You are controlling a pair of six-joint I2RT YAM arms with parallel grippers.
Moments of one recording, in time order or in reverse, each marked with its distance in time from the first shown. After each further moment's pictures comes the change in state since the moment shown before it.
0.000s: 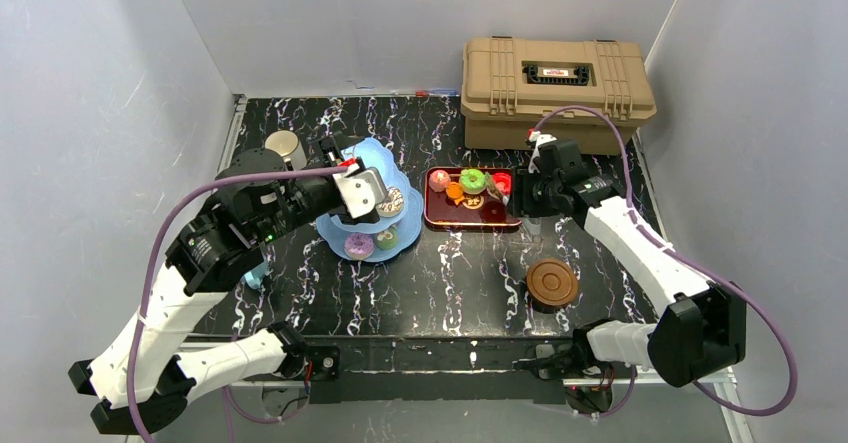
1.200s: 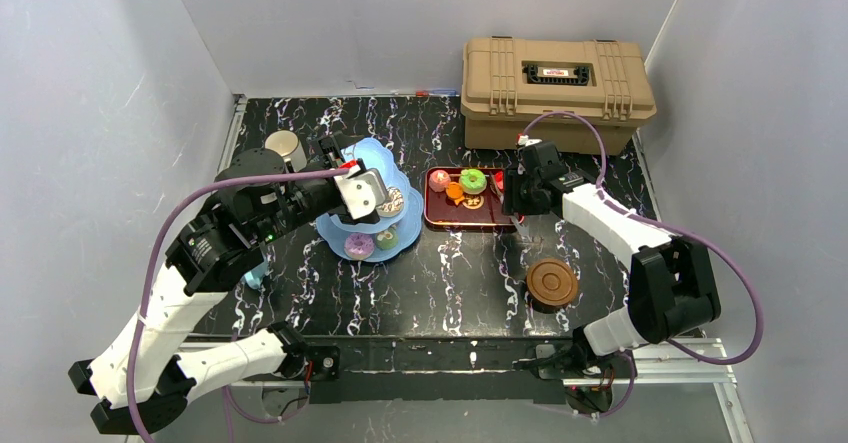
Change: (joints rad) left arm 0.000 0.000 0.000 0.000 -0.003 0.015; right arm 0.003 0.208 -0.018 0.145 0.091 0.022
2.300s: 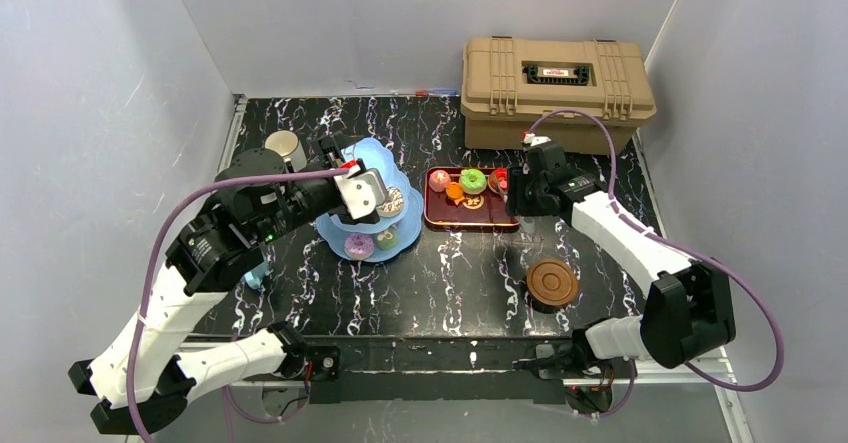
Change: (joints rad) left arm 0.000 0.000 0.000 0.000 0.000 0.000; right arm 0.033 -0.123 0.003 -0.078 0.041 0.019
